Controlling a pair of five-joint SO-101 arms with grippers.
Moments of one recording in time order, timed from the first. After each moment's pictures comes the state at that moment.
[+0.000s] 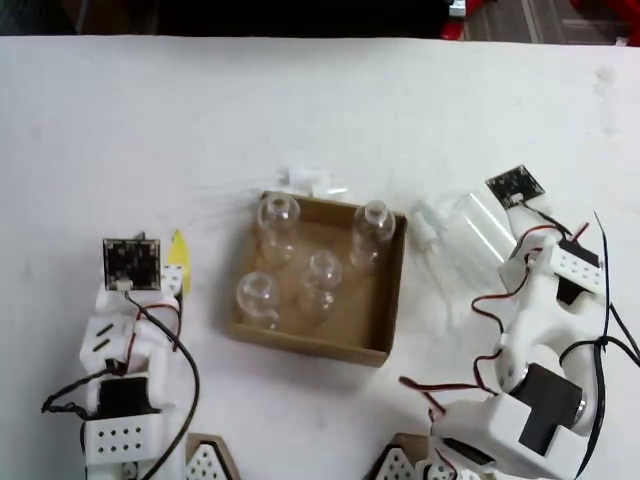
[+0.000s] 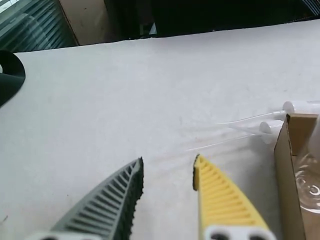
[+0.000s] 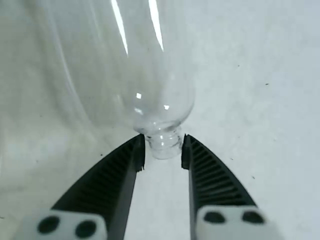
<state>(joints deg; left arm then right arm) -13.3 -93.1 97.4 28.7 -6.4 28.5 -4.2 37.8 41.6 55.0</state>
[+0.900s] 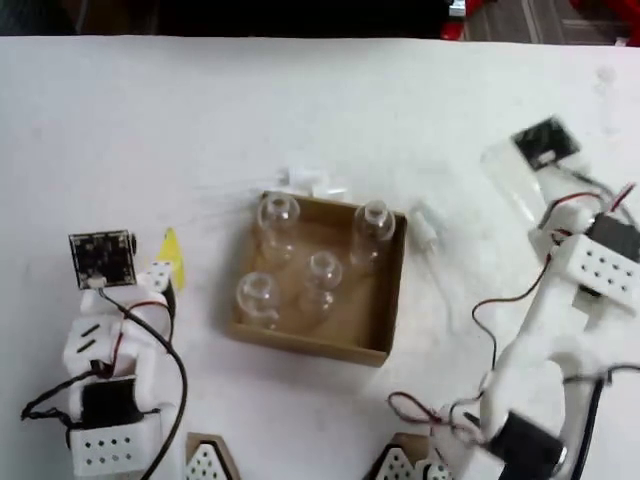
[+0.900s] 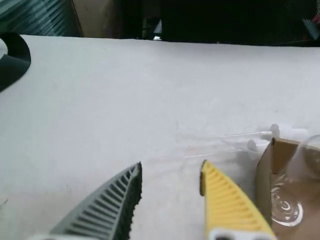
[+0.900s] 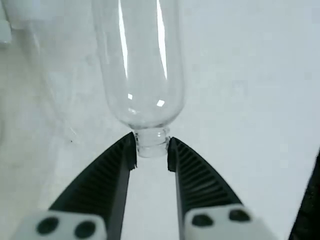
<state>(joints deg) -14.0 -93.1 85.6 43.2 0.7 28.3 -21.2 19.0 64.7 55.2</state>
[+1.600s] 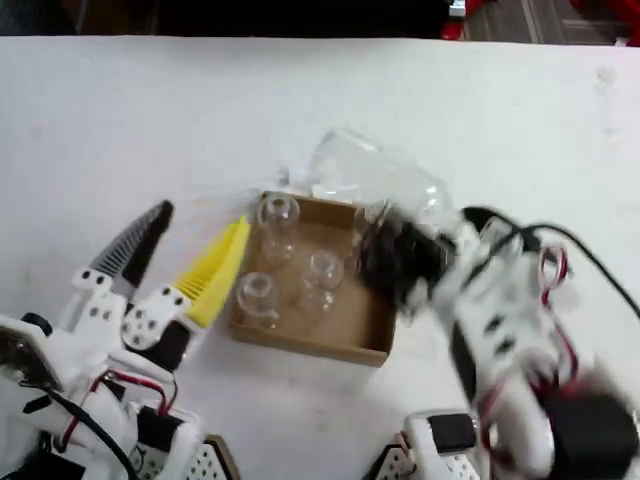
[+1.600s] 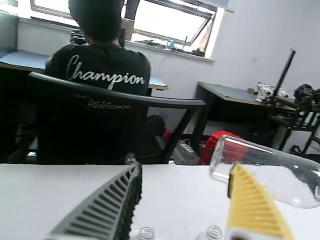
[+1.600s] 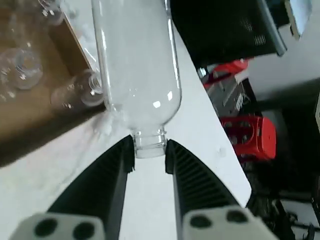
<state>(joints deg) 12.1 -94.5 48.0 55.0 13.5 -9.9 -54.7 -1.7 97.4 56.9</state>
